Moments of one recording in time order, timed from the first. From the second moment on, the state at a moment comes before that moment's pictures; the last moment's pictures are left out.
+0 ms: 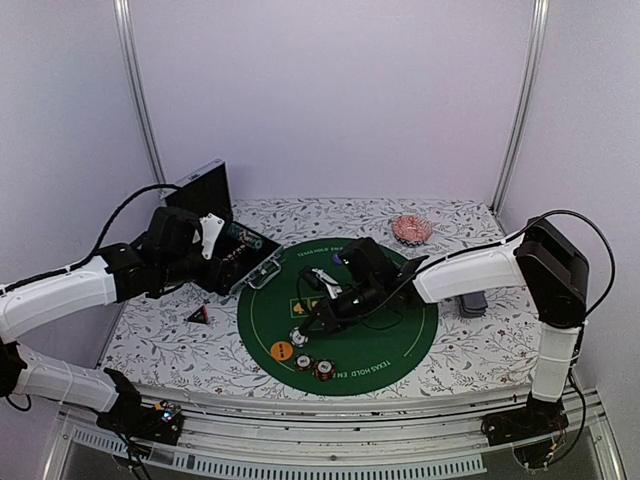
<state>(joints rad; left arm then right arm) -0.63 1.15 0.81 -0.32 -0.26 0.02 0.95 1.95 1.20 0.00 -0.62 0.50</state>
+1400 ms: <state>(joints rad) -0.63 1.18 0.81 -0.32 -0.25 0.03 0.90 1.73 0.83 -0.08 -0.47 0.60</state>
